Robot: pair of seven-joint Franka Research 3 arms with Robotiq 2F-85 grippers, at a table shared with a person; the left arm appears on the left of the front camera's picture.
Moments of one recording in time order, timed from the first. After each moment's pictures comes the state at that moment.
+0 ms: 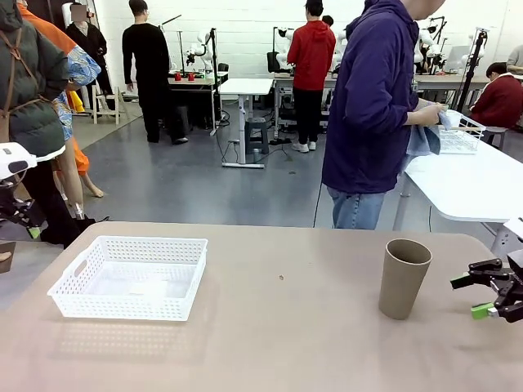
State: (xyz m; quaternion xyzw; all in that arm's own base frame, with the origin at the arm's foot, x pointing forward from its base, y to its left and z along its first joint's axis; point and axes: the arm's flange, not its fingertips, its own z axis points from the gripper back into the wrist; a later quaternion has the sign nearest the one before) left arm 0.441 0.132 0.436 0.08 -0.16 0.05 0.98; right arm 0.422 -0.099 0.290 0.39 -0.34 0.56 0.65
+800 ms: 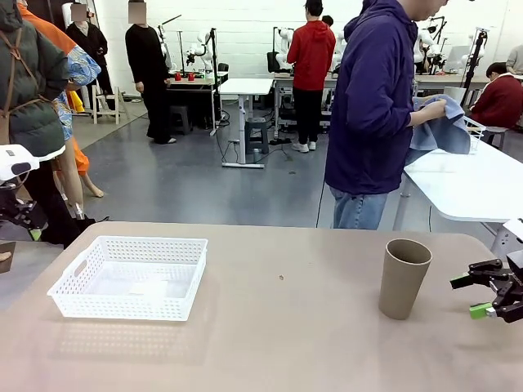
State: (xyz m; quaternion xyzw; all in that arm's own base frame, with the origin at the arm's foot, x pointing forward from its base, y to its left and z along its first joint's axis) left arm 0.441 0.131 0.434 0.08 -0.15 0.04 0.98; right arm 0.421 -0.099 0.290 0.38 -0.34 0.55 0.66
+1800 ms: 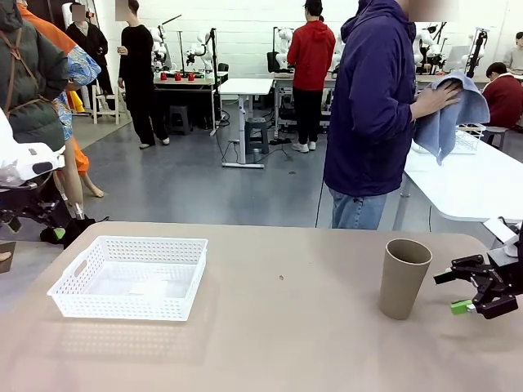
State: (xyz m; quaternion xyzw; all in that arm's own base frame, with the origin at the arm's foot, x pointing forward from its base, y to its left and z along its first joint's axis) left arm 0.443 0.078 0.437 0.06 -0.16 -0.01 0.98; right arm 0.445 -0.073 0.281 0.37 -0.35 0.57 0.64
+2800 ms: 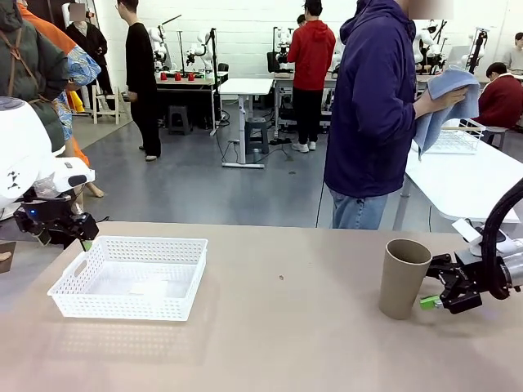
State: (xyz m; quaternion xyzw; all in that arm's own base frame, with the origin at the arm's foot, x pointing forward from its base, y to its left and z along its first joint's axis) left arm 0.451 0.034 0.411 0.06 -0.14 -0.02 0.99; right arm 0.474 -0.033 0.254 0.39 -0.36 0.57 0.62
